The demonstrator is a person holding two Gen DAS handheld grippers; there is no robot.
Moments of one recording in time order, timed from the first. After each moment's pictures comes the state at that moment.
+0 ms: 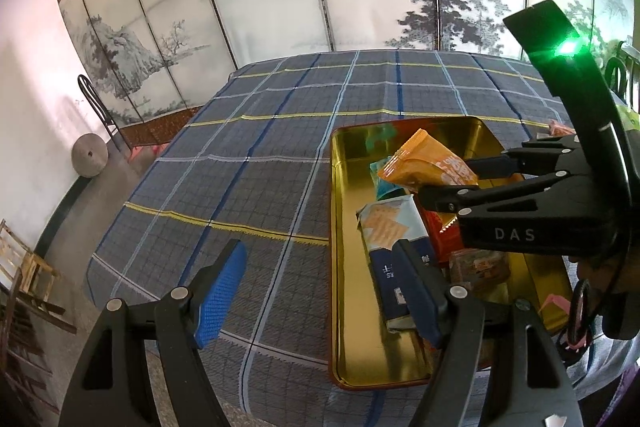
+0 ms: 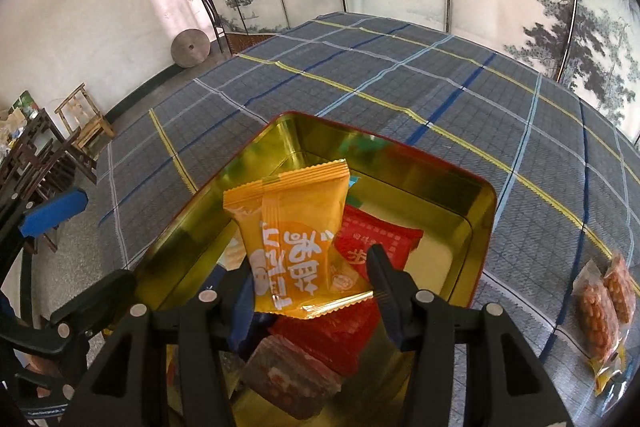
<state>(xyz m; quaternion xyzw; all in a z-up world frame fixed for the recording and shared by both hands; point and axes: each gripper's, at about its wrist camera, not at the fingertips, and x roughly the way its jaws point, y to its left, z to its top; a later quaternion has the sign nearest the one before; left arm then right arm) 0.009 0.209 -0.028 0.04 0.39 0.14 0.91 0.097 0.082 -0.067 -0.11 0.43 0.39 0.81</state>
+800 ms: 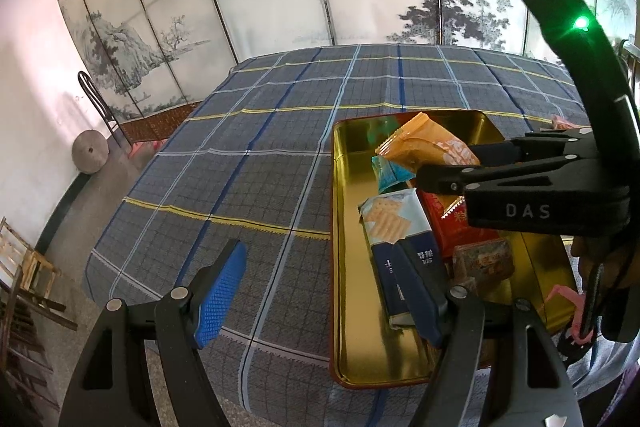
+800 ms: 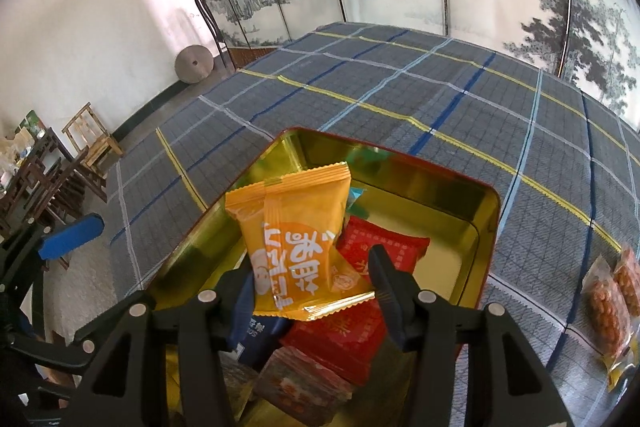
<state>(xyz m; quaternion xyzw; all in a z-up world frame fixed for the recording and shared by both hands) 0.008 0.210 -0.035 0.04 0.40 0.14 0.90 0.101 0.078 -0.062 -0.07 0.42 0.40 0.81</state>
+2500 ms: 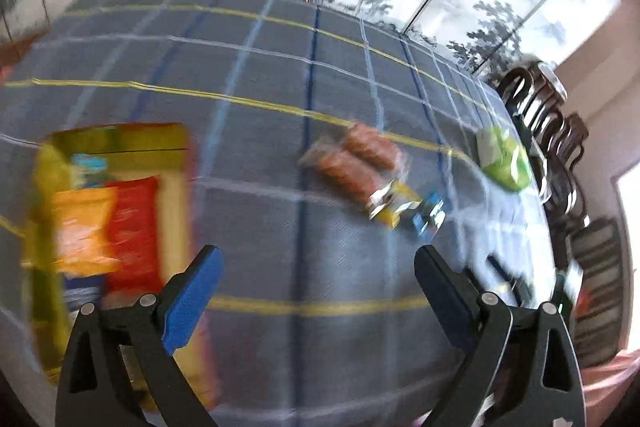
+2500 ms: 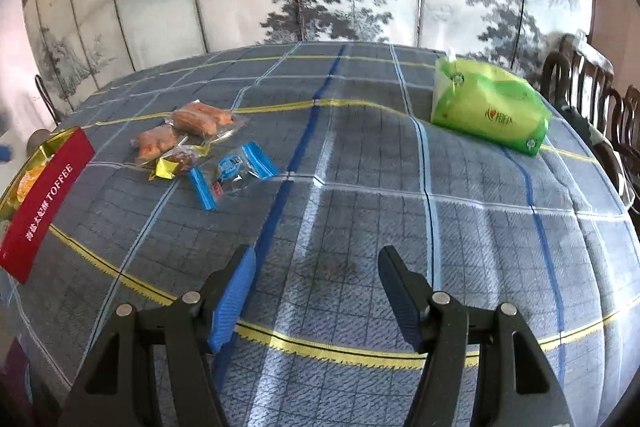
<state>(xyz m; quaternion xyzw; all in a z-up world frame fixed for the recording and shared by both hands) 0.140 0.041 -0.006 -0.15 0.53 -0.08 0.83 0.065 -0.308 -0.099 -0.01 0.38 0.10 0.92</state>
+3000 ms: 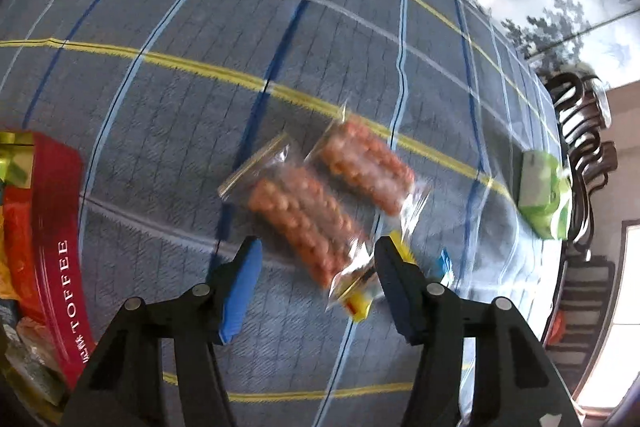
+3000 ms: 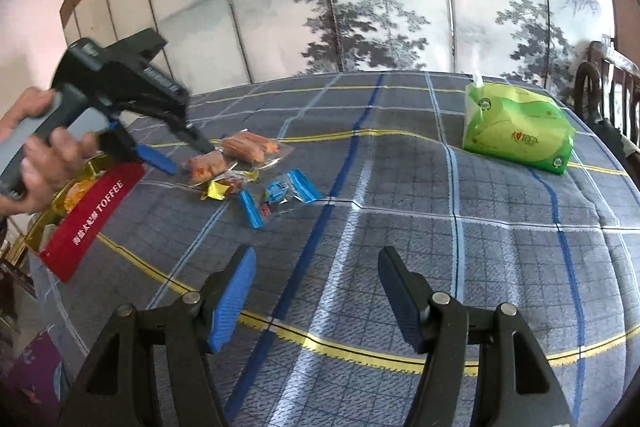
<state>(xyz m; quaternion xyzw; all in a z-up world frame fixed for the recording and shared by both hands) 0.244 -0.010 -0.076 -0.20 0.63 -0.01 0.75 0.045 -0.314 -0.090 0.02 0.34 0.18 0.92</state>
